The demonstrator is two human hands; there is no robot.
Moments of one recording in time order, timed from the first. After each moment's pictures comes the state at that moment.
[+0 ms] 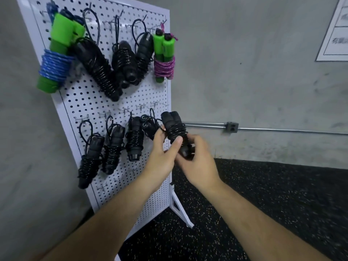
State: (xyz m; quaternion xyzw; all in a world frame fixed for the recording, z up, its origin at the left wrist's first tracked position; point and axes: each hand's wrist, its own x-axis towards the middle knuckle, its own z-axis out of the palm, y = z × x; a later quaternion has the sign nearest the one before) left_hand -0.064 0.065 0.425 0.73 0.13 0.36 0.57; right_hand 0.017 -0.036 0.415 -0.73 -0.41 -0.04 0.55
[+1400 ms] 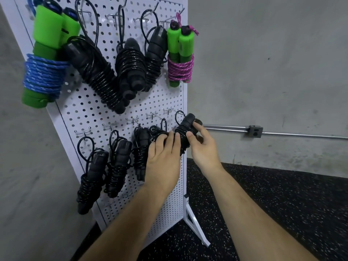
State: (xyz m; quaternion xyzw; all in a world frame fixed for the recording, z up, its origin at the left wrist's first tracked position) left_hand -0.013 0.149 0.409 0.89 0.27 0.35 -0.16; right_hand 0.109 0.090 0.423 -0.62 -0.33 0.09 0.70
